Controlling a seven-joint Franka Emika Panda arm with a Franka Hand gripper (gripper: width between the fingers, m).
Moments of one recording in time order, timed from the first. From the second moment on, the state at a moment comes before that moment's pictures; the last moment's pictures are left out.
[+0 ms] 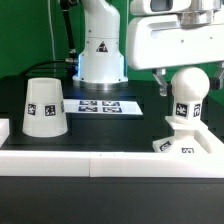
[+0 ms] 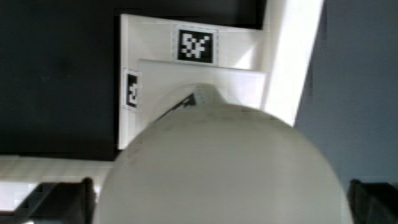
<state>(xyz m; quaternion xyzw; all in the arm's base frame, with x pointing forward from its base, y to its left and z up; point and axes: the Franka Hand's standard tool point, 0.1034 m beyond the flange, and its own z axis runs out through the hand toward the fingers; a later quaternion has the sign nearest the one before) 0.598 0.103 0.111 -0.99 -0.09 -0.02 0.05</state>
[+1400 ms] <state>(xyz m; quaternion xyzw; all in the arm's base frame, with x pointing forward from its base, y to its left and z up) 0.601 0.106 0.109 -0.79 -0.61 -0.03 -0.01</state>
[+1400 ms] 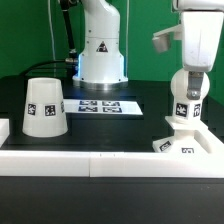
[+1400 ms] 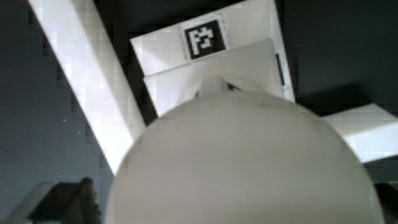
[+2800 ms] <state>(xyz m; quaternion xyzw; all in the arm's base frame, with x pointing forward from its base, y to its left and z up) 0.605 0.096 0.110 -0.98 -0.21 -0.03 0.01</state>
